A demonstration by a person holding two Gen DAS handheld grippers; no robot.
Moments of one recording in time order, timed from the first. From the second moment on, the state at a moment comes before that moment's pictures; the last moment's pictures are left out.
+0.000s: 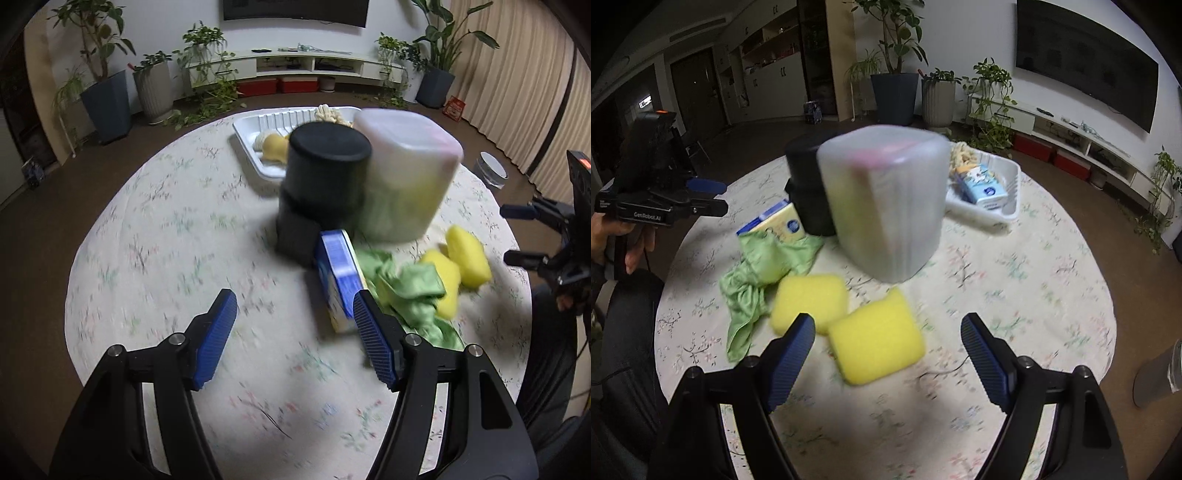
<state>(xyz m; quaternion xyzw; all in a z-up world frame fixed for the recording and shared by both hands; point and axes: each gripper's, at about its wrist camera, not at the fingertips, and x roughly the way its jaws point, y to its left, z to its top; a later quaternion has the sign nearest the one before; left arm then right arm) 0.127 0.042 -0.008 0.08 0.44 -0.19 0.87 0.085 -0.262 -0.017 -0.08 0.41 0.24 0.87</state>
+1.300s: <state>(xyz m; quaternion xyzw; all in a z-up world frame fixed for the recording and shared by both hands) 0.145 0.002 -0.071 0.06 0.49 -0.13 0.86 0.099 -0.228 -0.075 -0.09 0.47 0.19 0.86</state>
